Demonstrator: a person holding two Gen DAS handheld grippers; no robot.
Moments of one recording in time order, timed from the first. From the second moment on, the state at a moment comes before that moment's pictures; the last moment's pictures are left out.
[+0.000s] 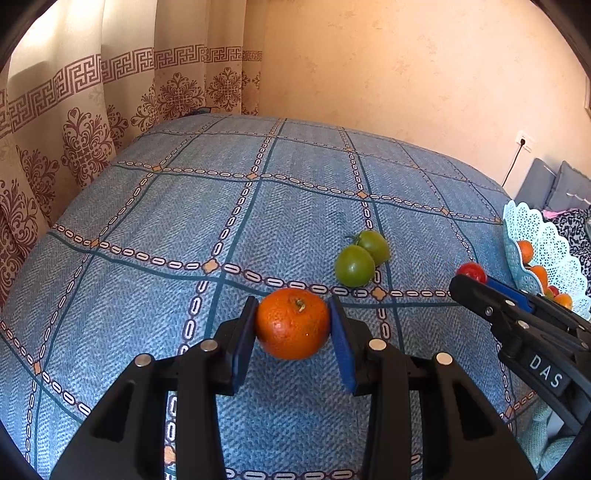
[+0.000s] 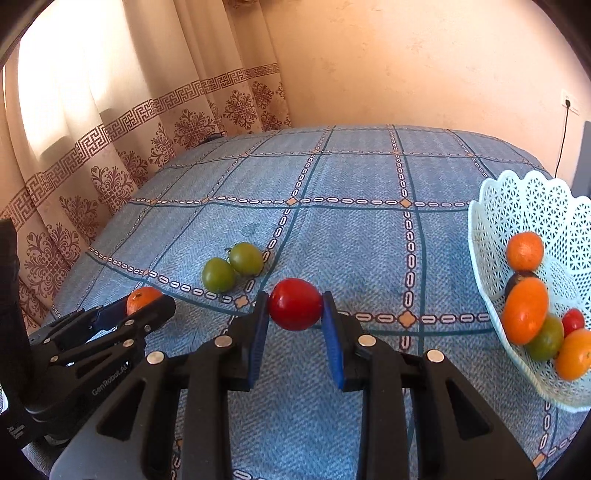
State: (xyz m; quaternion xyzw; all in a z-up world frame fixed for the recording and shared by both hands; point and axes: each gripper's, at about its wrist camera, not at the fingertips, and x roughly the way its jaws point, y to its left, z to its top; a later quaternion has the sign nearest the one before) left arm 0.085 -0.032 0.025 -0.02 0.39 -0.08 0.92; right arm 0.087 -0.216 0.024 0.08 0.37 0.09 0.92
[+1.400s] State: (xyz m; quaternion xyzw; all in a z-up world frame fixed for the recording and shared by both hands) left arm 0.057 -0.106 0.070 0.02 0.37 -0.17 0.91; right arm 0.021 -0.311 0.060 0.16 0.29 0.02 0.95
